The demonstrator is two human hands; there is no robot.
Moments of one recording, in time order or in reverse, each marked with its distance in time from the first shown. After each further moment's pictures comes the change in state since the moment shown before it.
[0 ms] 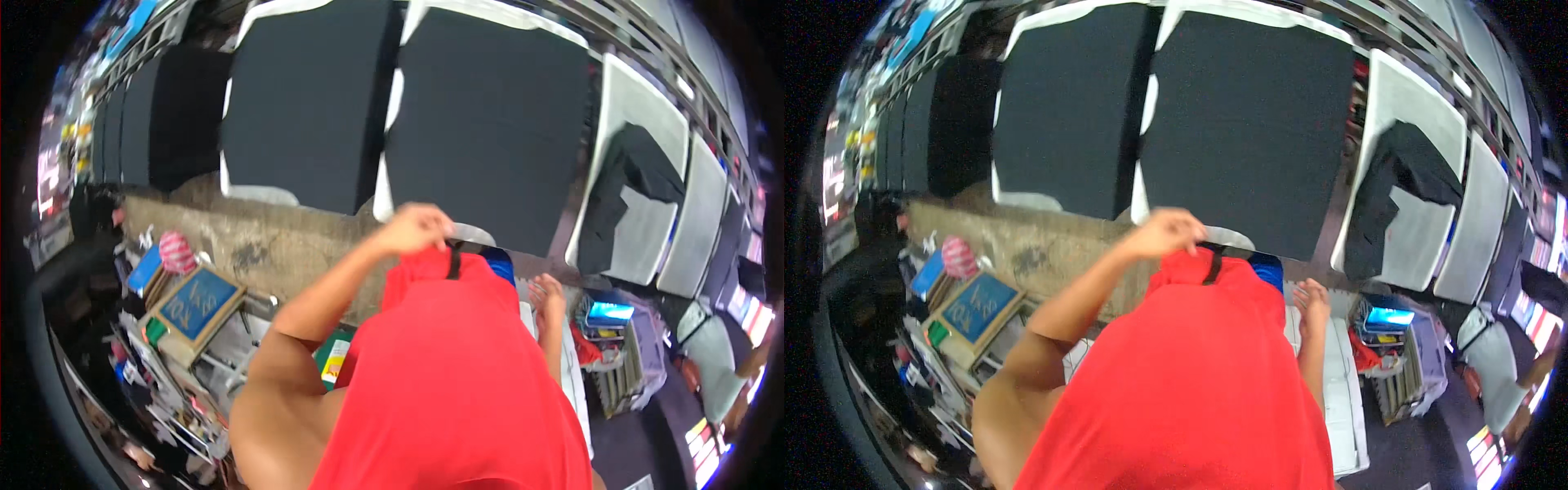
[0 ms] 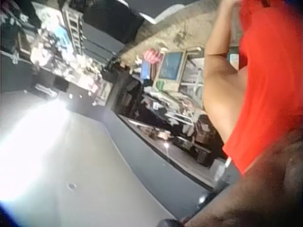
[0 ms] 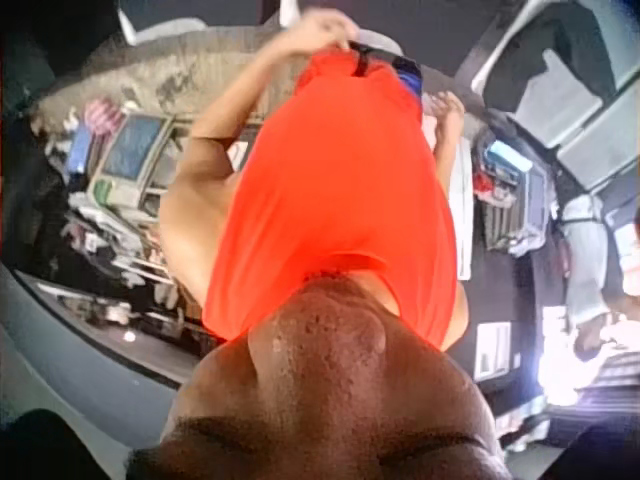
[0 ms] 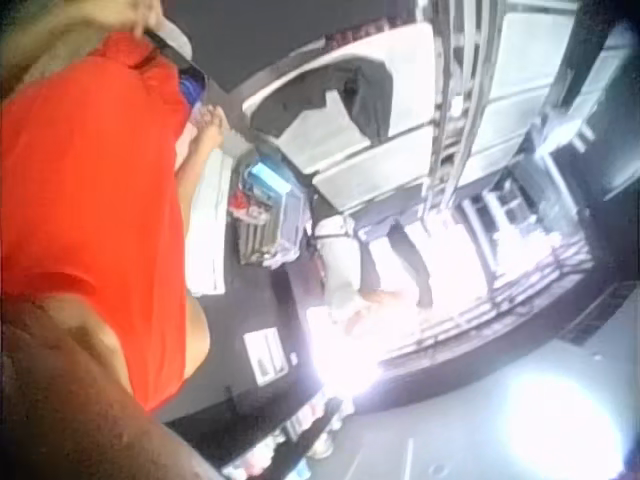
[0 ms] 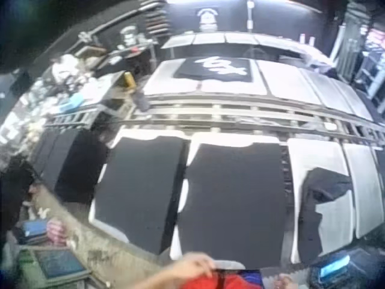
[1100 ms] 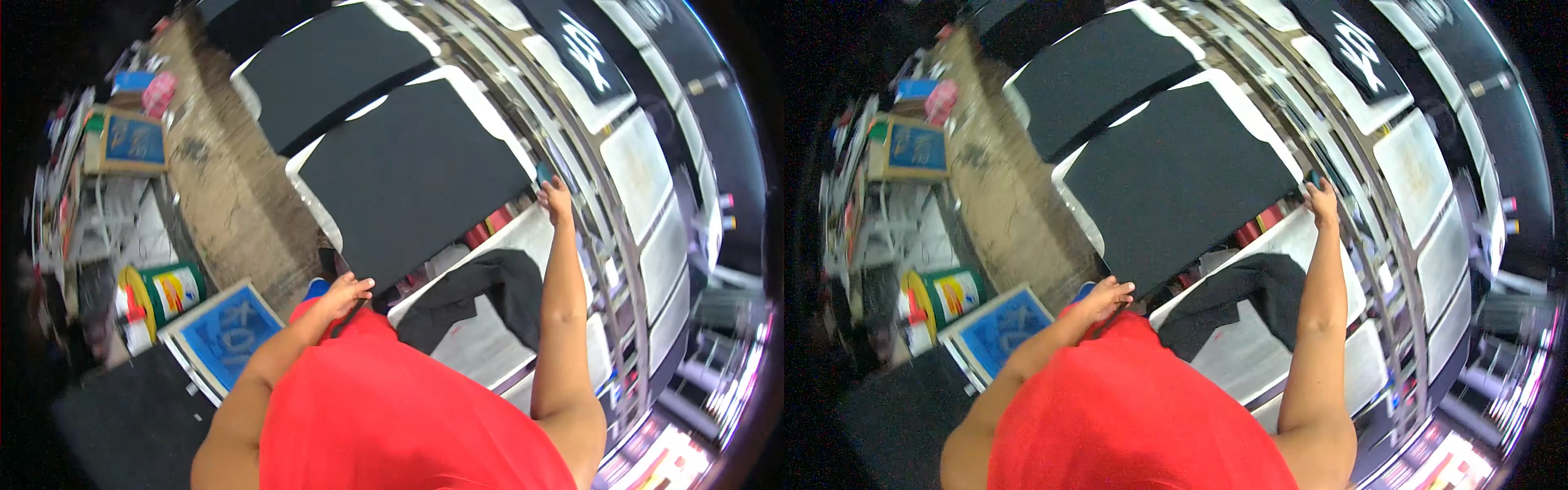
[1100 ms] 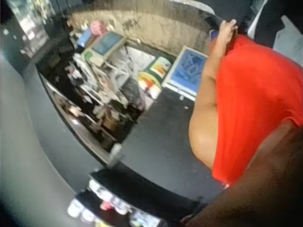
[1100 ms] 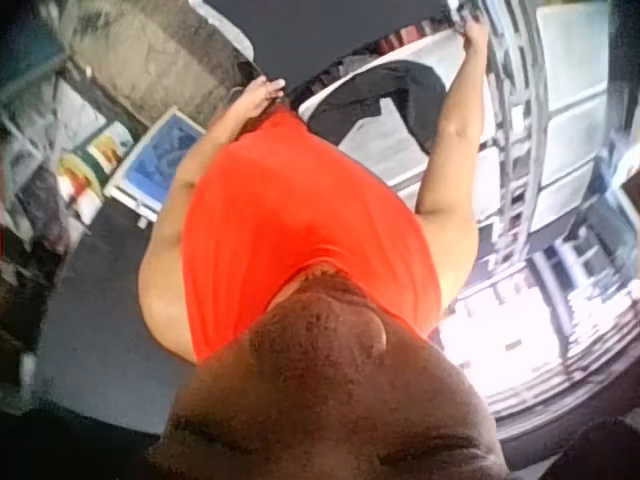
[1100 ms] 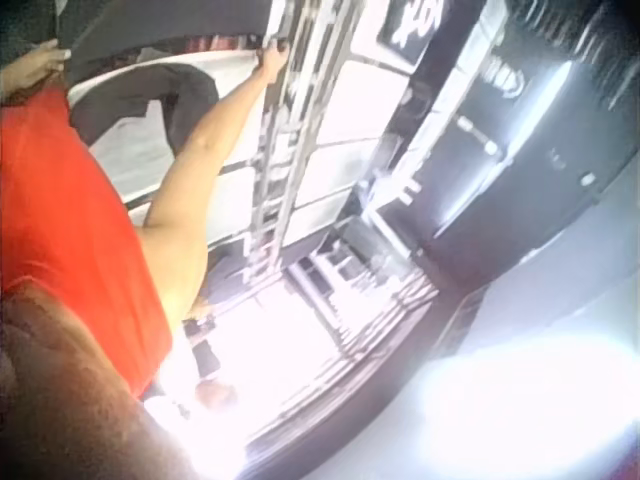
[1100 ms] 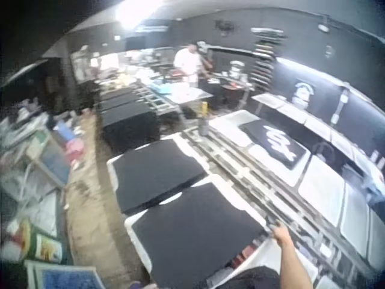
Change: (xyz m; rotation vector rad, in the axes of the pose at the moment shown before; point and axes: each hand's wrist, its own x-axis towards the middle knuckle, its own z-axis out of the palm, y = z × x) left_hand 0.129 -0.027 0.291 -1.295 0.837 -0.004; right_hand 0.291 -0.511 0.213 -0.830 -0.660 -0.705
